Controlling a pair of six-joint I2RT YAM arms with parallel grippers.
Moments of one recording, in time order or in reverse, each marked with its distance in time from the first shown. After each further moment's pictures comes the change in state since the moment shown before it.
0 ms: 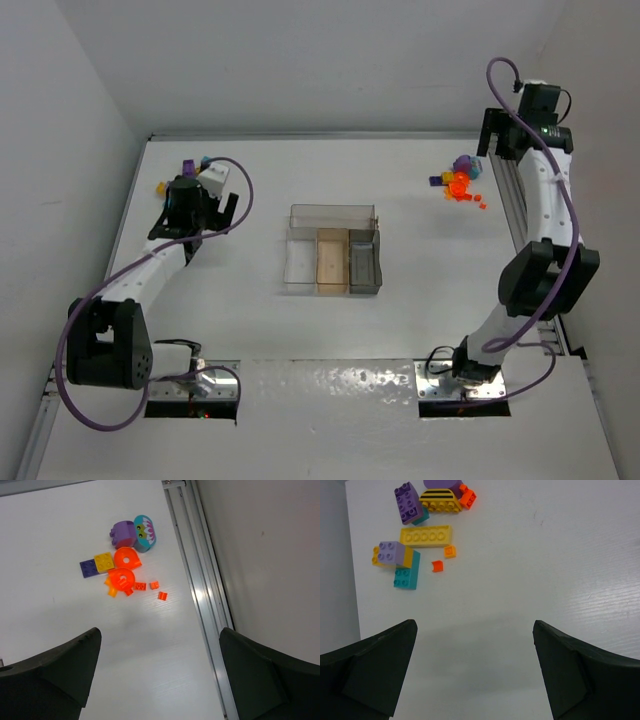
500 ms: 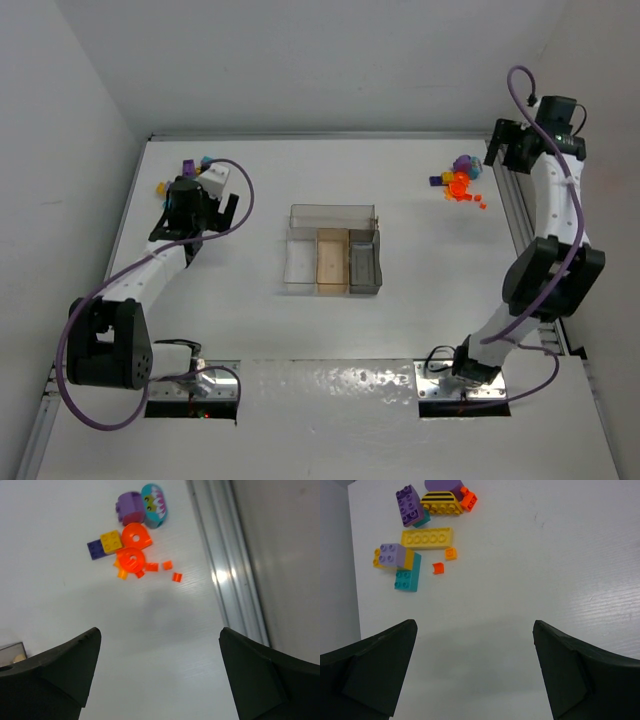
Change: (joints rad) left arm 0.000 0.000 -0.021 0.040 0.000 0.008; right arm -0.112 -0.027 -0.086 -0.004 -0.145 0.054
